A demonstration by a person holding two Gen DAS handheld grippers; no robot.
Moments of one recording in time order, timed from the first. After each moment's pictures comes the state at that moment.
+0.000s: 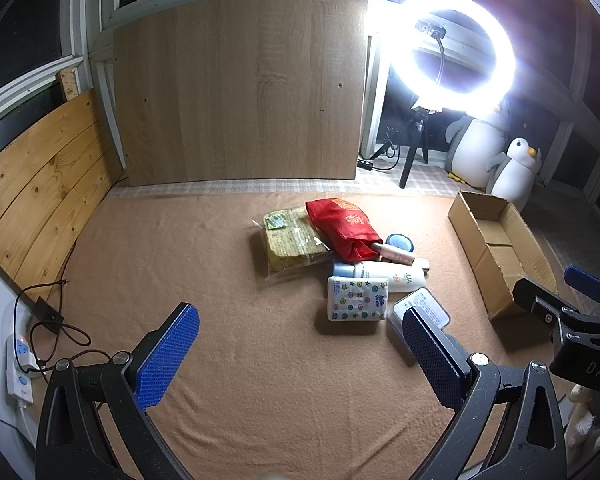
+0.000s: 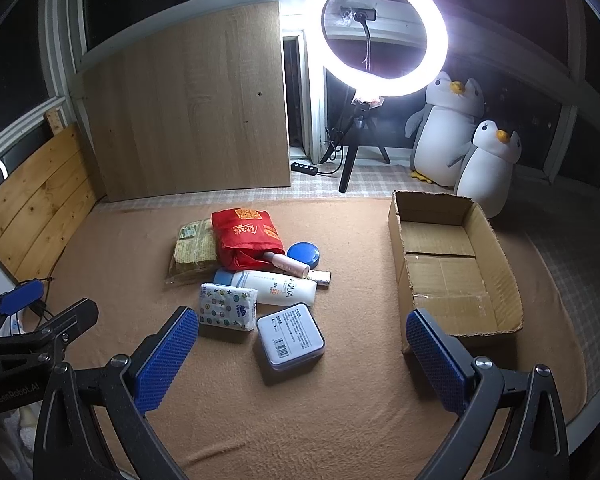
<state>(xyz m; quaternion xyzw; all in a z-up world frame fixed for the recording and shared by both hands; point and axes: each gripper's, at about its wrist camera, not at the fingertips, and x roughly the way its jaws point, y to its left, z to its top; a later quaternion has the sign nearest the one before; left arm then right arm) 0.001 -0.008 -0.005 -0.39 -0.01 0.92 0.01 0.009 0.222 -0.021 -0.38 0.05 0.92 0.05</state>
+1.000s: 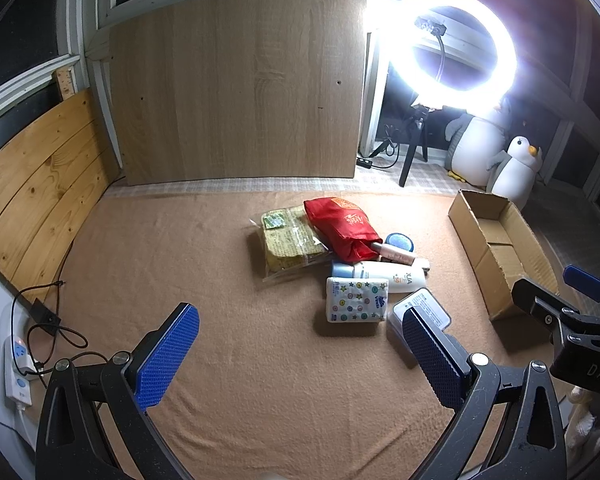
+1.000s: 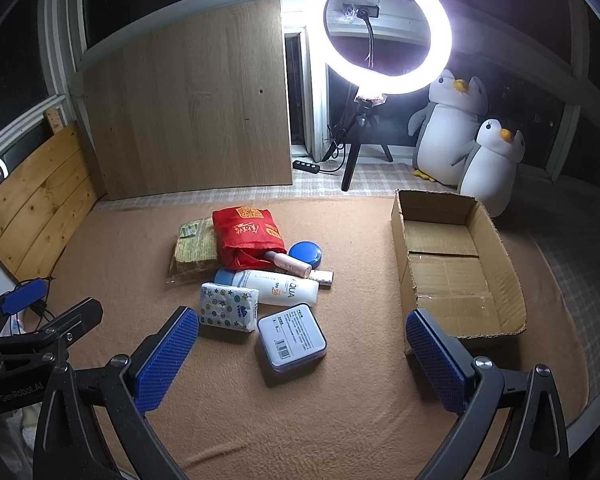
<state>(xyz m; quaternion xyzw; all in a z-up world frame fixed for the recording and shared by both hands) -0.007 -0.005 -0.011 -0.39 -0.01 0.92 0.01 0.005 0.222 -0.023 -0.39 0.05 0.92 0.05</state>
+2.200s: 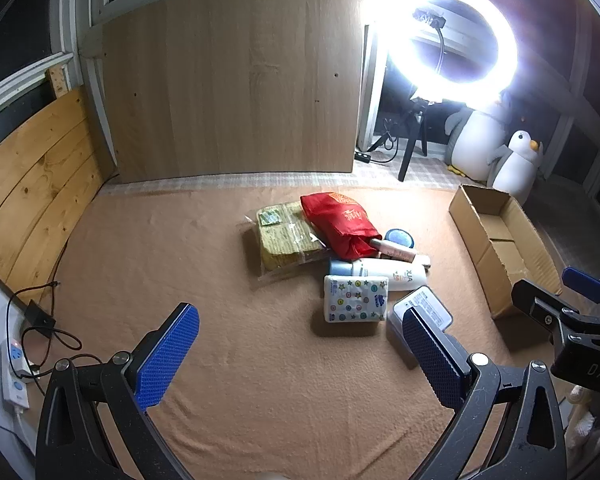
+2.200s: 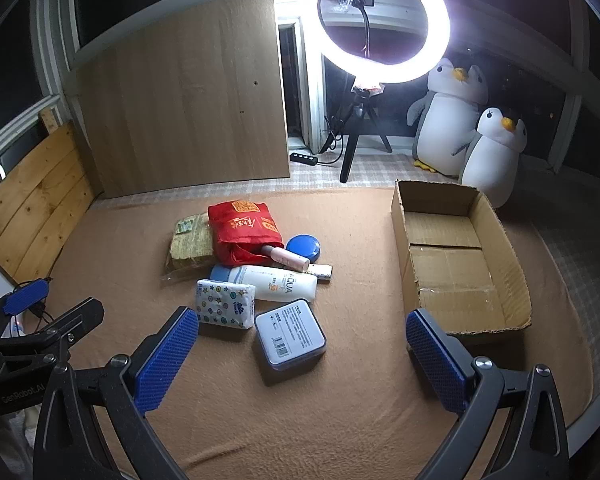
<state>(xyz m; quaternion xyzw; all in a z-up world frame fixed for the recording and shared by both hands) -0.017 -0.001 -0.020 -0.40 -0.01 0.92 0.02 -0.001 0.226 -0.032 -0.40 0.06 0.91 0.05</state>
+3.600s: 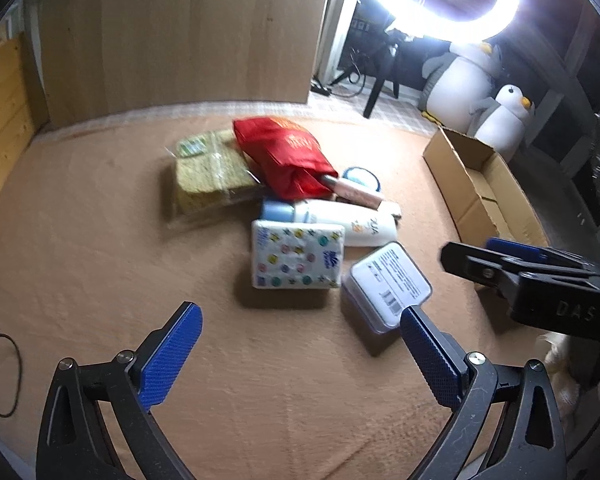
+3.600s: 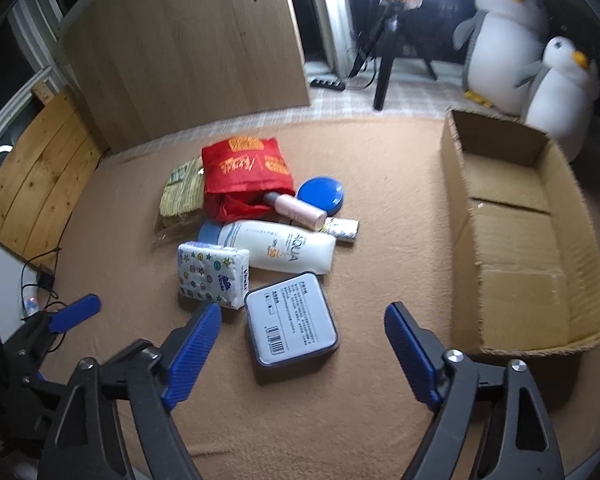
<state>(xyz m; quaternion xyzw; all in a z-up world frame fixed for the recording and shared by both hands) -0.066 0.045 -0.106 -0.49 -0.05 0.86 0.10 -0.072 0.259 -0.102 -0.51 0.11 0.85 -0.04</state>
